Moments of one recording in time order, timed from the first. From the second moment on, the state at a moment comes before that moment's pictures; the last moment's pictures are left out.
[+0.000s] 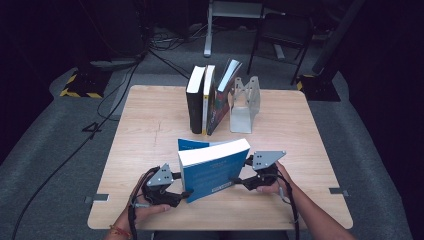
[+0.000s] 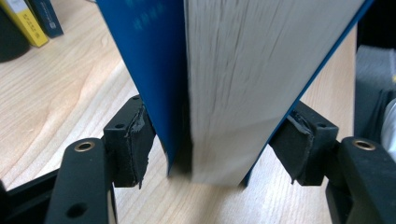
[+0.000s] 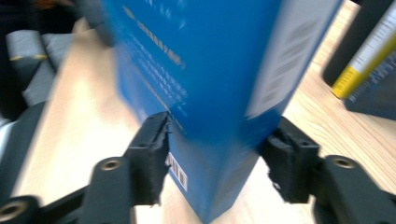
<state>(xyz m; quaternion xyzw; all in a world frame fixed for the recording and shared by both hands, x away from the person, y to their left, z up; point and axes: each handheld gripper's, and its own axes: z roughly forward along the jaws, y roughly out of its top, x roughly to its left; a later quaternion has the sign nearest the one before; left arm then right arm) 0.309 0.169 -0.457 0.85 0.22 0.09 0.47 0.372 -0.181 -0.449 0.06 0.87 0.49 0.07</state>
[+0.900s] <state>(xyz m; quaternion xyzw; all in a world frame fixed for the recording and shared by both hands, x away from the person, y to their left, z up) 0.350 0.106 -0.448 0.84 0.21 0.10 0.49 0.326 -0.213 -0.365 0.07 0.82 0.55 0.14</state>
